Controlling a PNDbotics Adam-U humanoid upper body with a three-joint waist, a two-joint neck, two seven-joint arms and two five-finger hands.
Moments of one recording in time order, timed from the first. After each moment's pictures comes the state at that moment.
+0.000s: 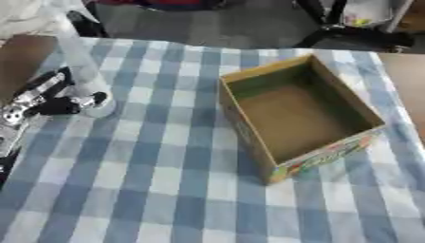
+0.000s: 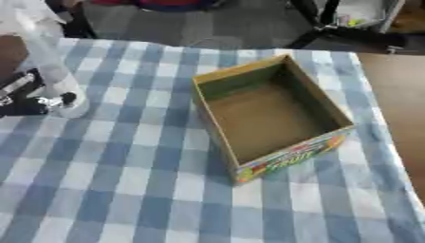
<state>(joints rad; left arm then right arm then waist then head) -0.62 0.69 0.13 -1.07 -0.22 -0.18 -0.40 0.01 -0.32 -0.31 -1.86 -0.32 -0.01 0.12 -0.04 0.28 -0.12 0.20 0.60</state>
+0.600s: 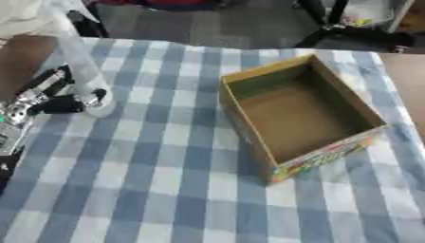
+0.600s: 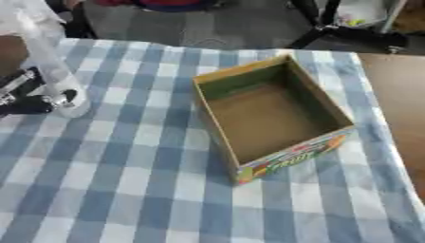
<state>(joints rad) -0.63 0.68 0.13 -1.07 -0.20 -0.13 -0.35 0.01 -0.32 -0.31 -1.86 -0.32 -0.01 0.12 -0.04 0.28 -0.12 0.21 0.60</state>
